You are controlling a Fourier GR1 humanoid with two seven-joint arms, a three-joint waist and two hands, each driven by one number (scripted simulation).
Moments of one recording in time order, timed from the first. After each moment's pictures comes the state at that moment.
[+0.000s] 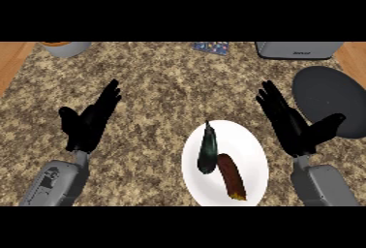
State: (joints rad) left arm -0.27 0.27 -0.19 -1.36 0.22 0.10 0.09; right arm -0.23 -0.24 0.14 -1.36 -0.40 0.02 -0.01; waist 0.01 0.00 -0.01
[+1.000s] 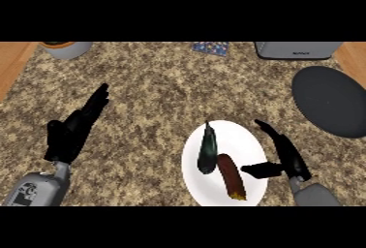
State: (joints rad) left arm -0.18 0.36 -0.20 -1.54 0.11 0.06 0.17; right arm -0.16 -0.37 0.39 -1.26 0.13 -0.22 0.23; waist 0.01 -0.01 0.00
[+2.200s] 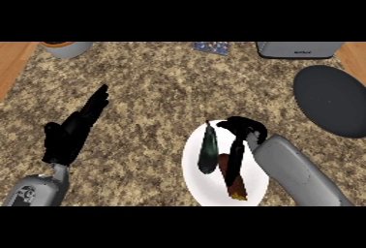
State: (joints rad) left arm -0.17 0.34 -0.18 -1.56 0.09 0.02 0.18; right arm -0.60 -0.30 0.59 -1.22 -0.06 0.47 1.01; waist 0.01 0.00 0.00
